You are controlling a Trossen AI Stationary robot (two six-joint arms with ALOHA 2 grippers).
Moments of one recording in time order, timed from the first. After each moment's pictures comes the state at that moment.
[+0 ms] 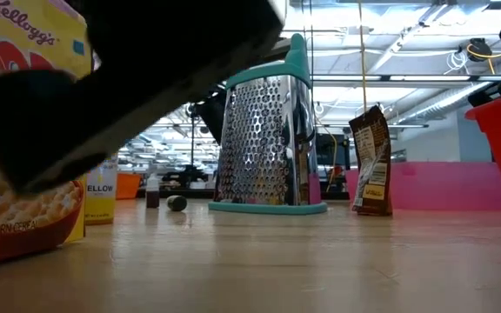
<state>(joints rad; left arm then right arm) 0.64 2.19 1.63 -0.37 0.21 0.47 0.82 0.78 0.29 -0.22 0.47 0.53</state>
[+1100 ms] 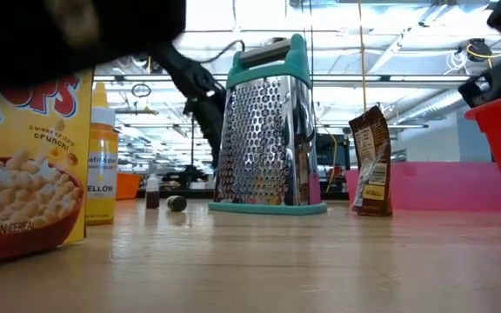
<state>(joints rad) 0.63 2.15 1.63 -0.58 0.38 0.28 0.76 0.76 0.29 -0.10 0.47 0.47</state>
